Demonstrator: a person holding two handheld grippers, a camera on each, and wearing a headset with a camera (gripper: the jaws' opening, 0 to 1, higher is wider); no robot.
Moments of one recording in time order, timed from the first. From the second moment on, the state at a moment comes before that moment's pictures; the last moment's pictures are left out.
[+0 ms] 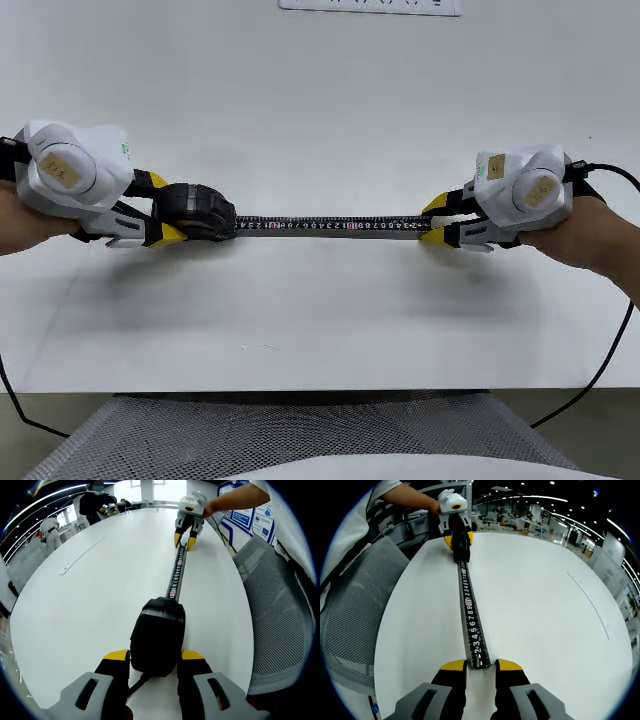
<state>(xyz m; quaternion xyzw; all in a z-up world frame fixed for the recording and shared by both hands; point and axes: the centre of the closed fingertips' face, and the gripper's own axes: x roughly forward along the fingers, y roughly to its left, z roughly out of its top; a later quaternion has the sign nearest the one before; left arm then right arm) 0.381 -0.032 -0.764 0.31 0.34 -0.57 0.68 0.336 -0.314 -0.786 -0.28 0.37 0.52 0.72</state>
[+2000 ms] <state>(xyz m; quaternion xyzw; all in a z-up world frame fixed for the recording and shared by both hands) 0.333 -0.006 -0.715 0.17 0.31 -0.44 0.83 0.281 -0.316 -0.744 -0.16 0.35 0.38 0.84</state>
